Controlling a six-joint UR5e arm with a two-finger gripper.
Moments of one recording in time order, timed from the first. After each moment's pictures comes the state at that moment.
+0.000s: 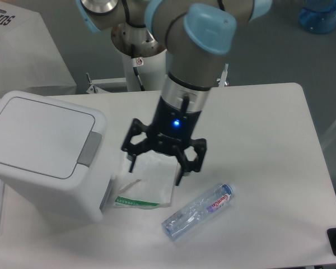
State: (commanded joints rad) arm 2.40 -1.79 -1.43 -1.13 1.06 0.46
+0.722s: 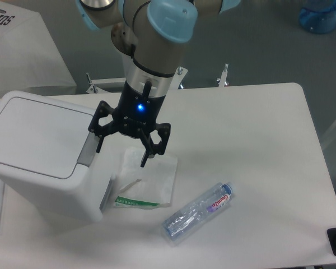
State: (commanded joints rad) arm 2.38 -1.74 -1.53 -1.11 1.06 0.46
